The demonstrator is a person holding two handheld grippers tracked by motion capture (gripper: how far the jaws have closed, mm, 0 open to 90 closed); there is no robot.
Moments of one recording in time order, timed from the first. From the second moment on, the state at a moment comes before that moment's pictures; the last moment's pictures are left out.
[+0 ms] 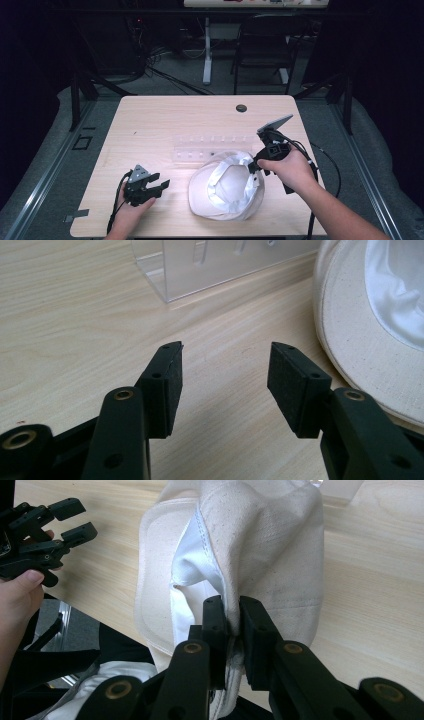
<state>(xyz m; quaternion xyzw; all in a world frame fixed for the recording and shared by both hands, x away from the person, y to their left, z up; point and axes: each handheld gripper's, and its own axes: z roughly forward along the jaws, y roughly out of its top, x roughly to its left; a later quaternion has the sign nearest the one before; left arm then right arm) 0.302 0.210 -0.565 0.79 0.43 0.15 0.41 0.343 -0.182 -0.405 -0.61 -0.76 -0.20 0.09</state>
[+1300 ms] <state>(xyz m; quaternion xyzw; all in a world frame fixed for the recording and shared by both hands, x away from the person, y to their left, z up) 0.302 0.210 -0.566 0.79 0.43 0.15 0.41 0.345 -0.171 -0.351 -0.59 -0.74 -0.27 0.19</state>
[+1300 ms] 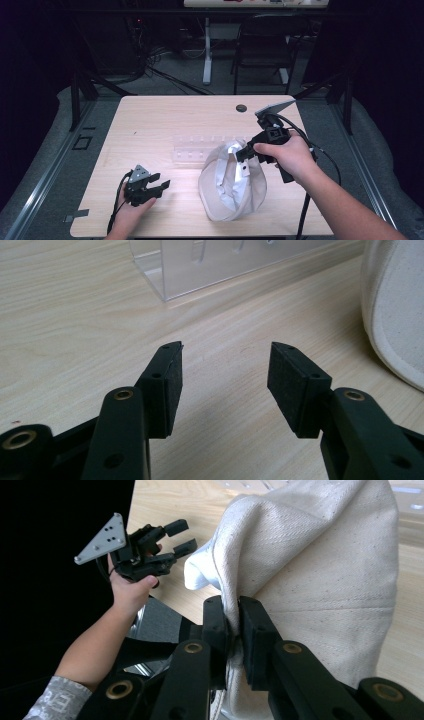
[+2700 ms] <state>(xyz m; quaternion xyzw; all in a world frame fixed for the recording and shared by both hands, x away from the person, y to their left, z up) 0.299 0.204 -0.565 0.80 0.42 0.14 0.41 0.367 -0.179 -0.321 -0.57 -0.67 -0.43 0.23</state>
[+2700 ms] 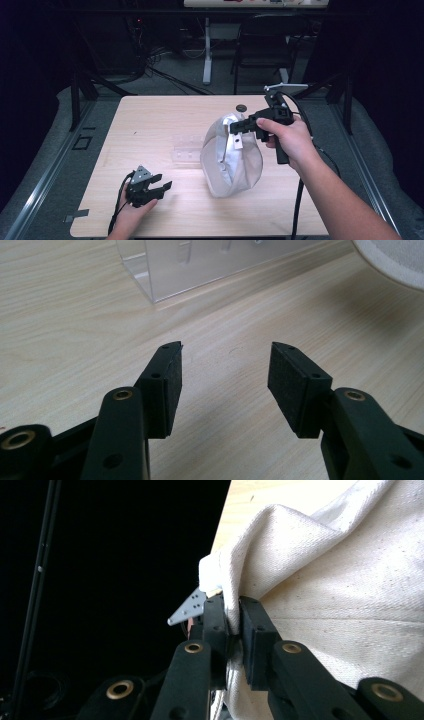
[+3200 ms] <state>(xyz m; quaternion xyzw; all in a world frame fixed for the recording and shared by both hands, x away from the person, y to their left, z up) 0.298 0.202 -0.564 0.80 0.41 0.14 0.42 0.387 -0.177 -0.309 -0.58 -0.64 -0.46 0.22</state>
